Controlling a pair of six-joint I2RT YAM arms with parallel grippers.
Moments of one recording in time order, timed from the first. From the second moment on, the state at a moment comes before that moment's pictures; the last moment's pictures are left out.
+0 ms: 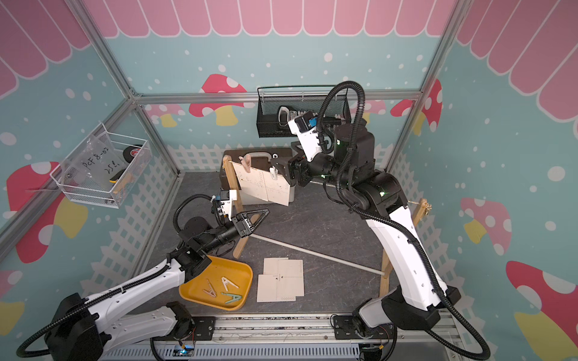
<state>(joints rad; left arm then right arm) -0.67 1.13 0.64 0.67 0.35 -1.01 0.58 1.45 2.08 -0.81 -0.35 -0.04</state>
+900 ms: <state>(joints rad) -0.74 1.55 0.66 1.33 0.15 -1.19 0.55 1.45 2.05 -0.81 -0.47 -0.02</state>
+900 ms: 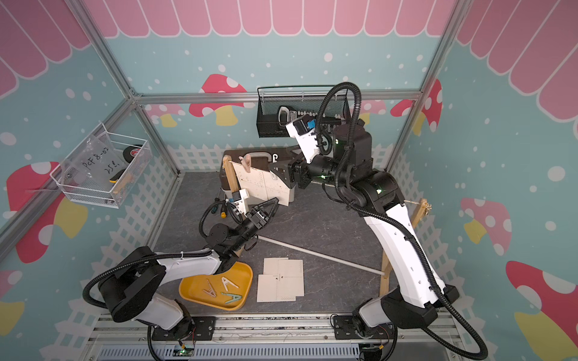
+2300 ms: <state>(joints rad) -0.74 1.53 0.62 1.38 0.15 -1.21 0.53 1.55 2.04 -0.80 -0.57 -0.01</state>
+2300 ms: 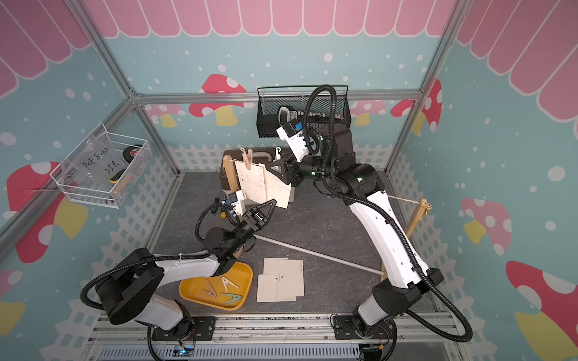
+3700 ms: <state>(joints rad) -0.75 1.53 0.61 1.40 0.21 -1.23 0.52 1.55 2.03 -0.76 -0.52 -0.02</state>
